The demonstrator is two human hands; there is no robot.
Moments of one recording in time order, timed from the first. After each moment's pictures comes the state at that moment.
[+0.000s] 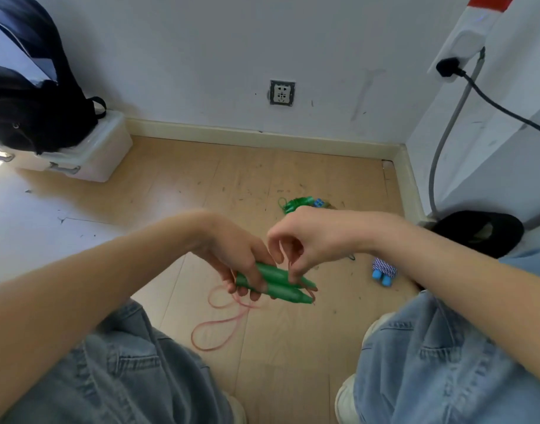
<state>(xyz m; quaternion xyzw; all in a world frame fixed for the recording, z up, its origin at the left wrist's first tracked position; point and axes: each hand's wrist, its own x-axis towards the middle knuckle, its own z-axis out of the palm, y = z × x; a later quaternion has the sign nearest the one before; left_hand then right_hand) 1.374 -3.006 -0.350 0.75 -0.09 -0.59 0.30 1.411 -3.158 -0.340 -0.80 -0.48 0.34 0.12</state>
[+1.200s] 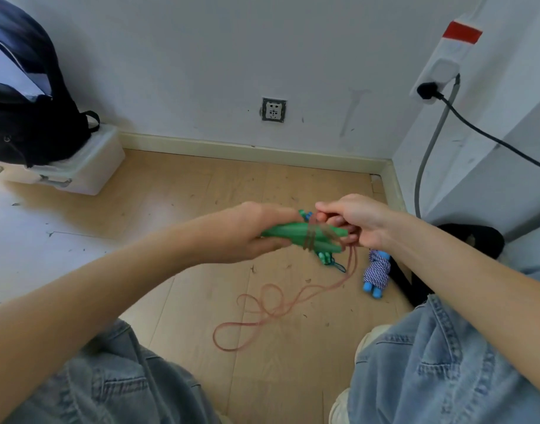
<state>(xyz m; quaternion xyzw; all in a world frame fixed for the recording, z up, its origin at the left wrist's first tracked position) 1.368 -3.011 -0.321 0.91 -0.30 -0.12 0.27 1.442 -3.201 -0.344 -0.74 0.06 0.36 0.56</state>
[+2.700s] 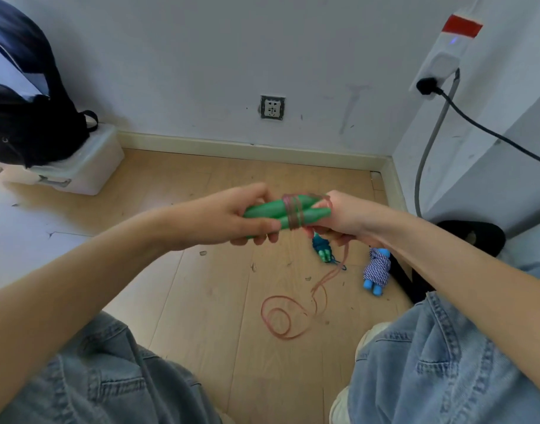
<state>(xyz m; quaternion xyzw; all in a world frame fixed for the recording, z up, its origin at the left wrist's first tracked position) 1.368 -2.999 -0.310 0.82 -0.13 -0.24 0.50 1.436 -3.194 -0.337 -0.84 -0.15 0.35 0.38</state>
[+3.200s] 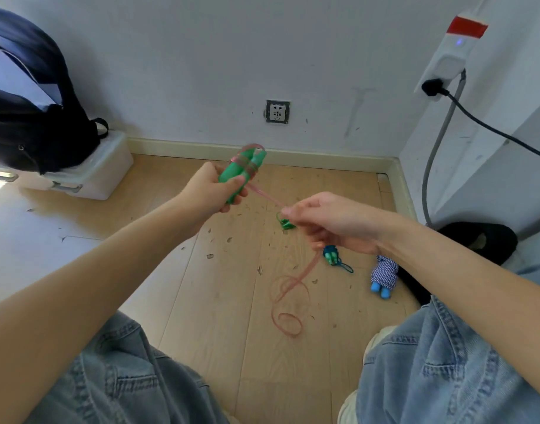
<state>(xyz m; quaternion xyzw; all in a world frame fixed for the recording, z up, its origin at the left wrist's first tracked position) 1.399 -2.982 -0.332 0.79 0.17 -0.03 0.59 1.427 -3.182 -0.333 -0.72 -0.16 0.42 0.53</state>
